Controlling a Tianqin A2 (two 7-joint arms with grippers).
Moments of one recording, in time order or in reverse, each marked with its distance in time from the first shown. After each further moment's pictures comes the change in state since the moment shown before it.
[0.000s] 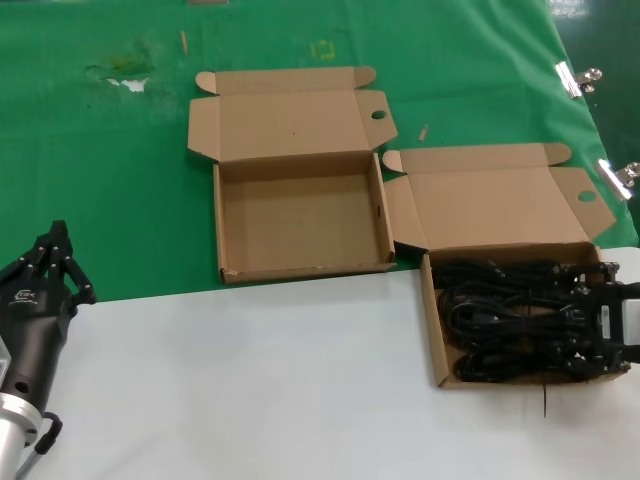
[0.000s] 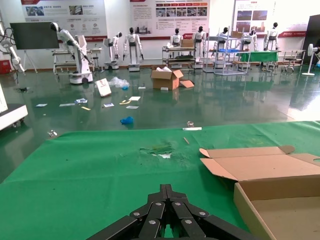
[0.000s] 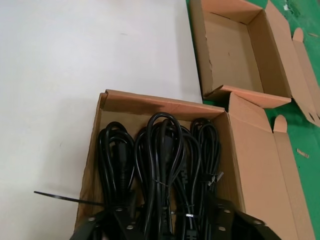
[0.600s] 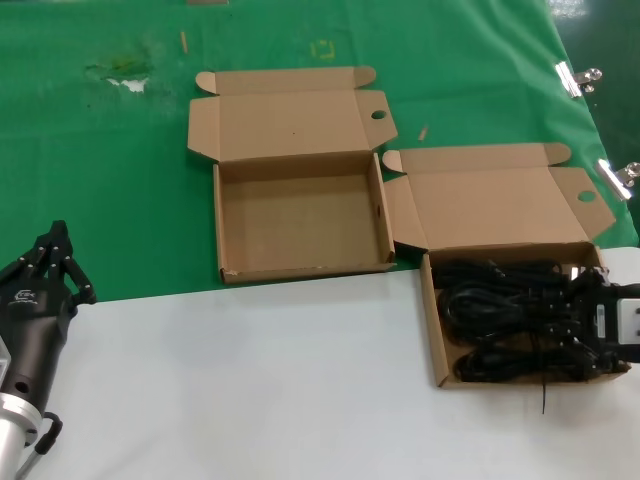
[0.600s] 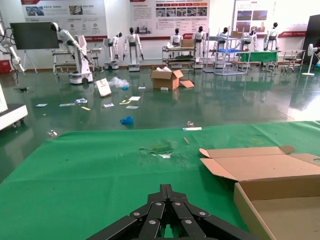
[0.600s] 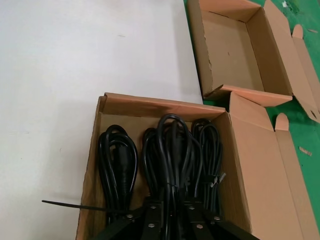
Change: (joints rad) left arm 0.000 0.000 0.000 0.000 0.000 0.000 0.000; right arm 0.001 -0.013 0.003 0.003 -0.020 -0.006 0.035
